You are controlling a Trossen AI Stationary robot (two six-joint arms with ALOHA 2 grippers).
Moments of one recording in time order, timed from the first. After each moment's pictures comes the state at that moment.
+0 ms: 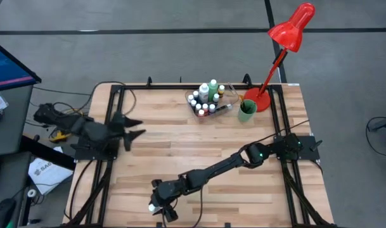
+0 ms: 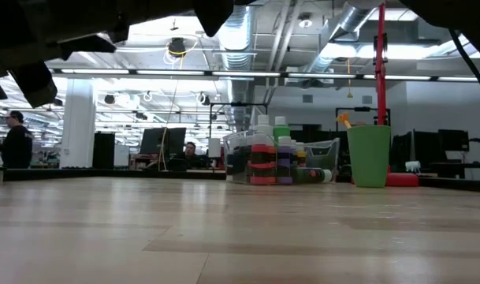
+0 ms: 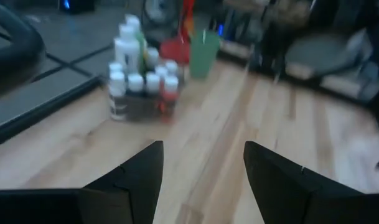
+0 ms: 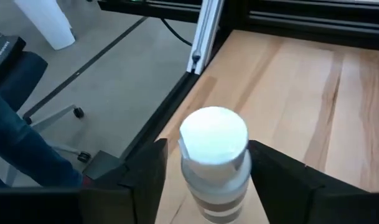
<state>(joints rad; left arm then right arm) -0.40 0.50 0.55 -0.51 -0.74 -0.49 0.38 2.64 2.22 -0.10 -0.18 0.06</state>
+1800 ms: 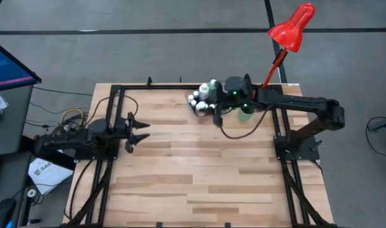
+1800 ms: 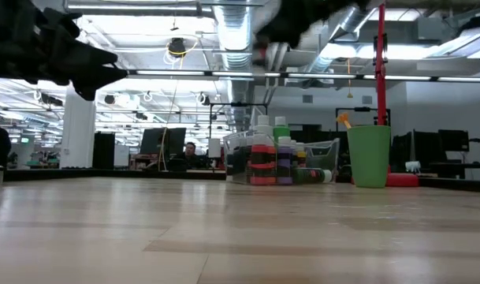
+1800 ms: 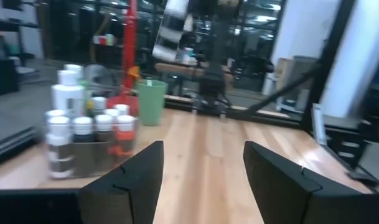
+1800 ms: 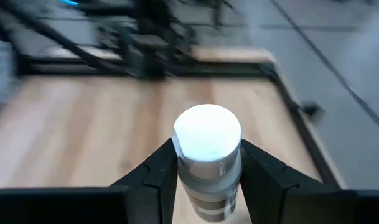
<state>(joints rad) 0.08 0.03 0.01 0.06 -0.04 -0.13 -0.22 1.45 1.29 -0.29 -0.17 -0.14</state>
